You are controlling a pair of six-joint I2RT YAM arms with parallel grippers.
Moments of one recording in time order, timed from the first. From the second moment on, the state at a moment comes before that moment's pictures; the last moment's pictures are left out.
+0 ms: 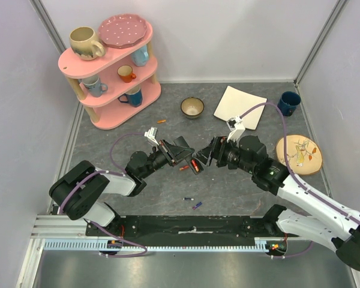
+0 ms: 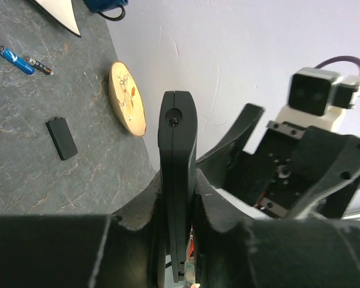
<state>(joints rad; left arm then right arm) -0.71 1.50 0.33 1.29 0.25 -1.32 0.76 0.92 0.73 -0.11 -0.10 0.72</state>
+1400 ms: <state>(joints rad) -0.71 1.46 0.33 1.29 0.25 -1.31 0.71 0.99 0.42 0.35 -0.20 1.19</state>
